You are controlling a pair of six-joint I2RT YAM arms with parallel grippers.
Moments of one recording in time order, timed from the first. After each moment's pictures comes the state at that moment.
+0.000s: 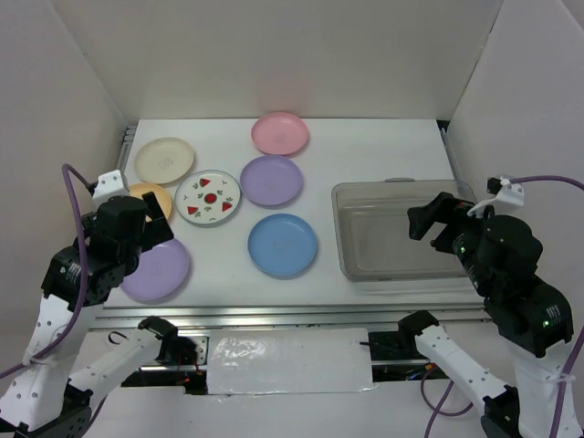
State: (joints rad) left arm -0.38 0.80 1.27 -1.19 -0.61 -0.55; right arm 0.38 0.64 1.38 -1.04 0.32 0.45
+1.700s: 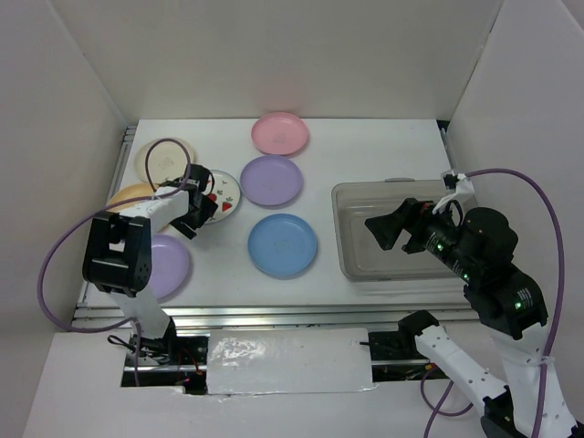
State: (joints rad) left arm -0.16 1.73 1.10 -0.61 -0.32 -1.13; right arm 0.38 0.64 1.22 -0.85 -0.14 0.48
